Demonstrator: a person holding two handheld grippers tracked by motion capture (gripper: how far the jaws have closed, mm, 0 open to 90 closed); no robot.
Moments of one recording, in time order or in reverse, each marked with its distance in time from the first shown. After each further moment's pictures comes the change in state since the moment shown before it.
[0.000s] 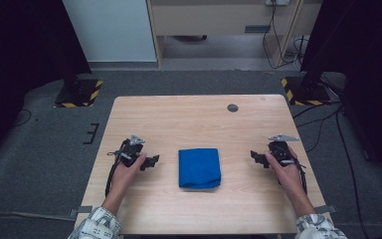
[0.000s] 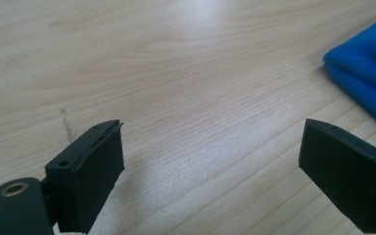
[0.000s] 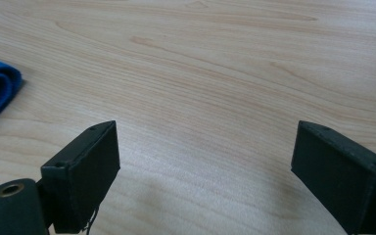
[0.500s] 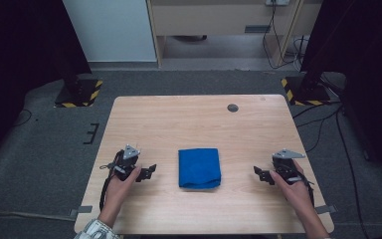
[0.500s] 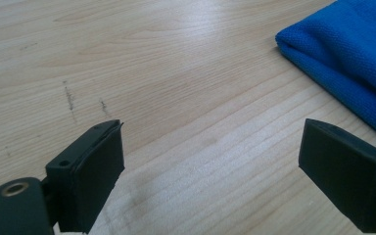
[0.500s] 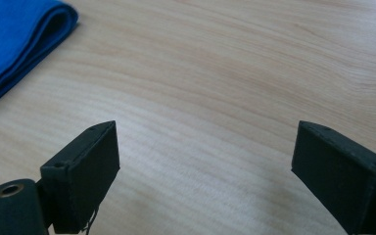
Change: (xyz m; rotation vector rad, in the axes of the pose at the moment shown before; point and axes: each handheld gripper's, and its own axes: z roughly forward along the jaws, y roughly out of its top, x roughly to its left) left arm -0.022 -0.023 -0.036 -0.066 -0.004 0.032; right arm 0.017 -0.037 -0.041 -0.008 0.034 -0.086
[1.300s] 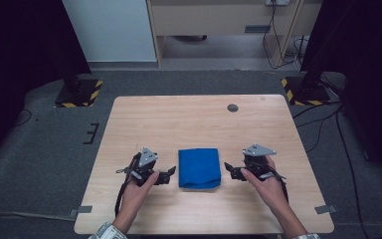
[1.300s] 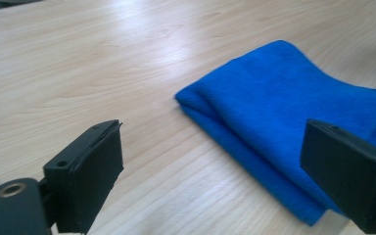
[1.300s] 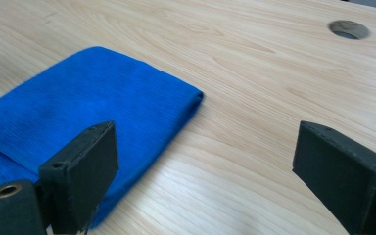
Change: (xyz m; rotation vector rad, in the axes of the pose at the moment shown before) left arm -0.060 0.018 -0.006 -0.147 -0.071 0.063; right arm 0.086 0.046 0.010 -0.113 0.108 -0.111
